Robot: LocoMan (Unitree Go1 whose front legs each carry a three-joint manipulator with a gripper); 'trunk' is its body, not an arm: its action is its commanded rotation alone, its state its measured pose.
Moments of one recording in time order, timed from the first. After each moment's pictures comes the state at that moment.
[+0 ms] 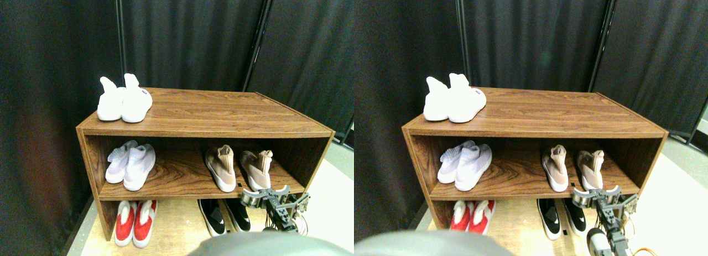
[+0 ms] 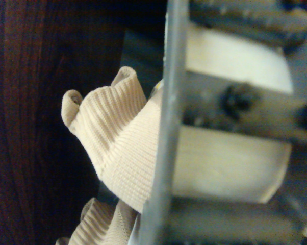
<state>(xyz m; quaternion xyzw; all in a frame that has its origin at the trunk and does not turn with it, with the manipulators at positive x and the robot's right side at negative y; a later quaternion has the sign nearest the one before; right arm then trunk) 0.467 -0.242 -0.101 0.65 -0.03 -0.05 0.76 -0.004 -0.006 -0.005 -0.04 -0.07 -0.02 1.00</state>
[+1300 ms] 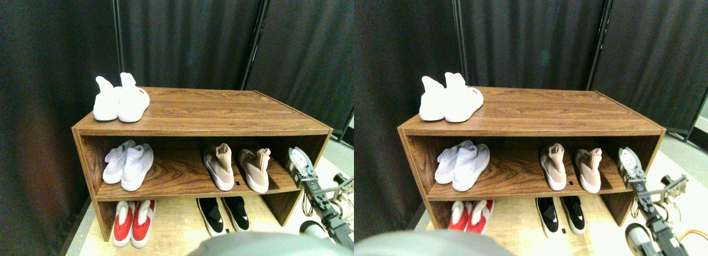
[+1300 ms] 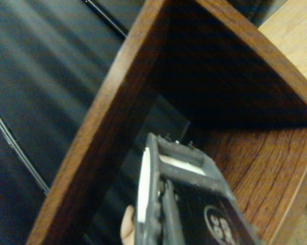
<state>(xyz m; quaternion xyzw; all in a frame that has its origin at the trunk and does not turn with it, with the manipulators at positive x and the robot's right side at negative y) 0.455 -0.307 -0.035 0.57 -0.17 -0.04 0.80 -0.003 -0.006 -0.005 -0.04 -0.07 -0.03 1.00</state>
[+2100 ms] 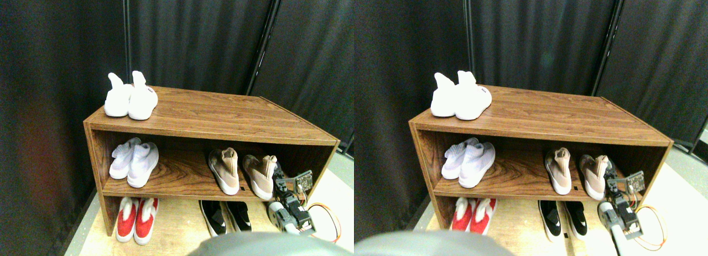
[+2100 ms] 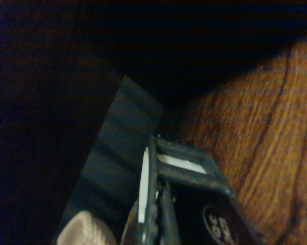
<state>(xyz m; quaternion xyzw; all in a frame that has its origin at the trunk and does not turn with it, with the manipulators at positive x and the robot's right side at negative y) 0.524 -0.305 -0.087 0.58 -0.13 -0.14 0.79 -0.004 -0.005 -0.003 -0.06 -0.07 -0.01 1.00</state>
